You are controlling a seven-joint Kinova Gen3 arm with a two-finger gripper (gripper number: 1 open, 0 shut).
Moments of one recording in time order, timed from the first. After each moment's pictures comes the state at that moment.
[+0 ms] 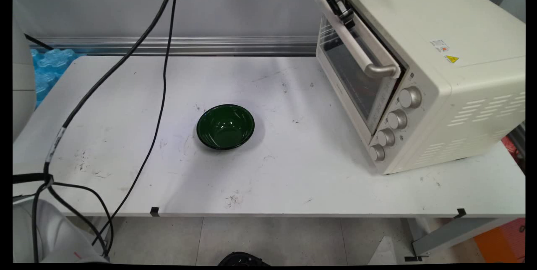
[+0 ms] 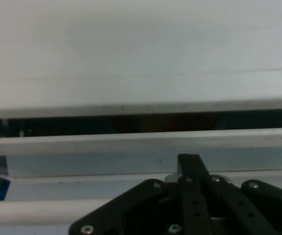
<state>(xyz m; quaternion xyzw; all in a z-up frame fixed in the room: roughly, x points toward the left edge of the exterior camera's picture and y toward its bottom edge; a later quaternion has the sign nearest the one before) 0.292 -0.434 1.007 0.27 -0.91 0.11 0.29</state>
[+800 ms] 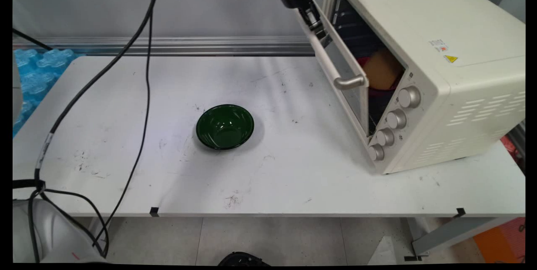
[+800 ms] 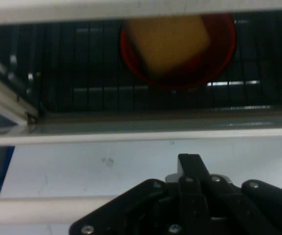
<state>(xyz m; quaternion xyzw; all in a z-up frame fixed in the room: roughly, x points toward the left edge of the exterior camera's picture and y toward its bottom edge) 0.330 -0.416 0.992 0.27 -0.92 0.11 0.25</state>
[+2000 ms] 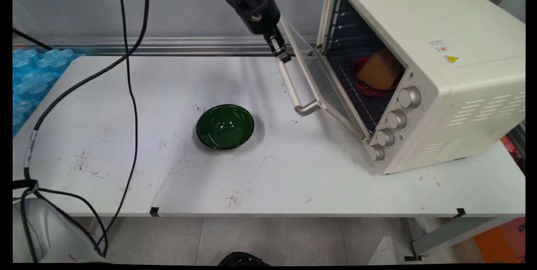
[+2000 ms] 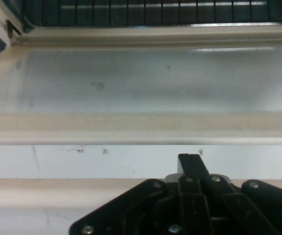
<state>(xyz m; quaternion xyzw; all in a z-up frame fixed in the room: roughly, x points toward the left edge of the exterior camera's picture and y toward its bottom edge) 0.376 -0.376 0.952 0.29 -0.93 0.09 0.21</state>
